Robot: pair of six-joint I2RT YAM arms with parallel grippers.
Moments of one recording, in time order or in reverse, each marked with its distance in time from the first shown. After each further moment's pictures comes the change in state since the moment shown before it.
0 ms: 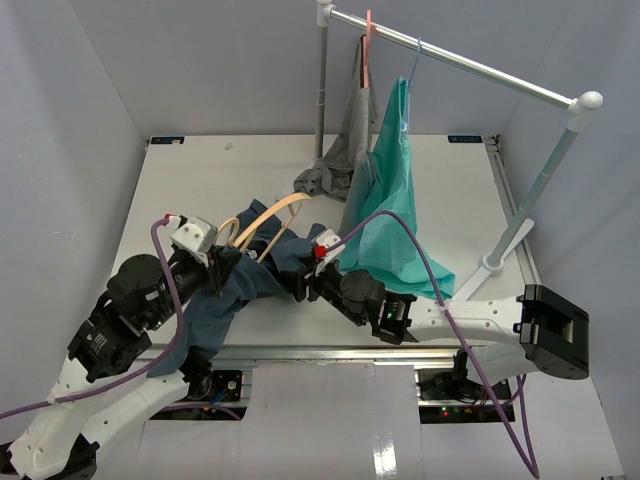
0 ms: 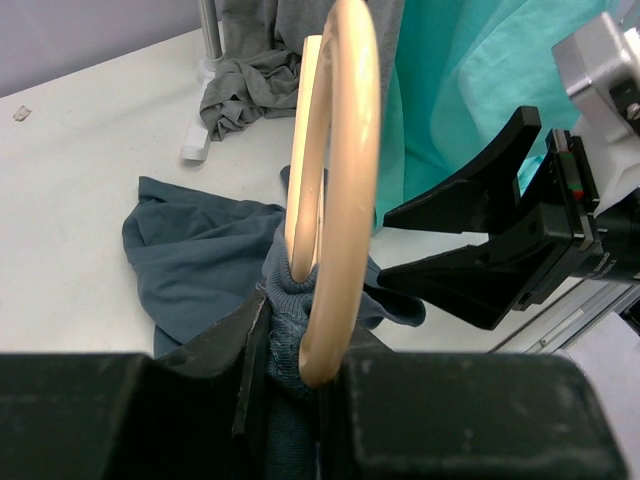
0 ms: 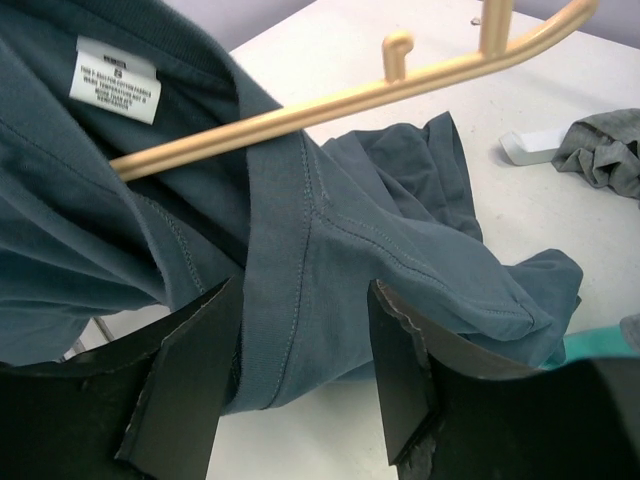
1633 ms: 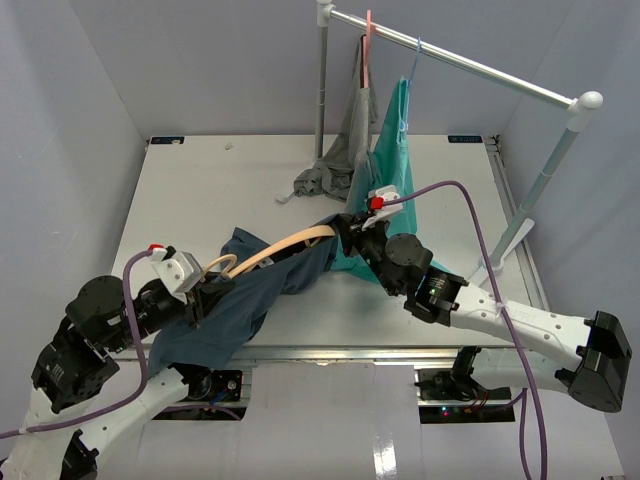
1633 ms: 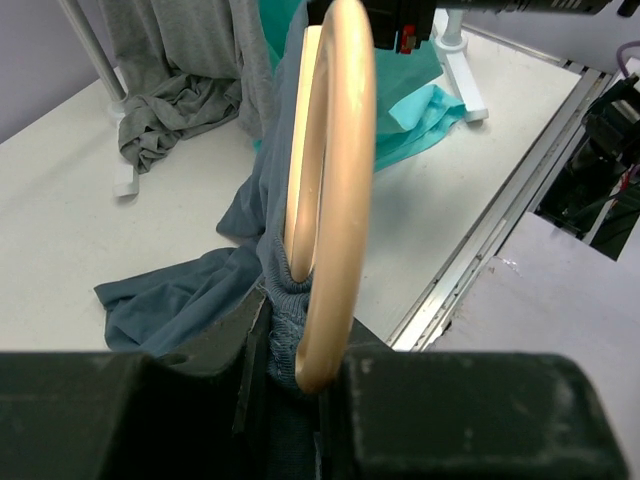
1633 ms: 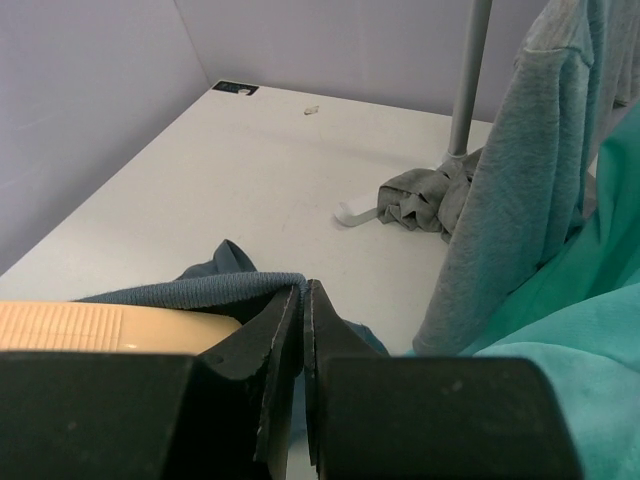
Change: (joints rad) left arm 0.000 -0.095 0.122 -0.191 0.286 0.138; right arm -0.202 -0.250 0.098 -0.260 0.118 0.016
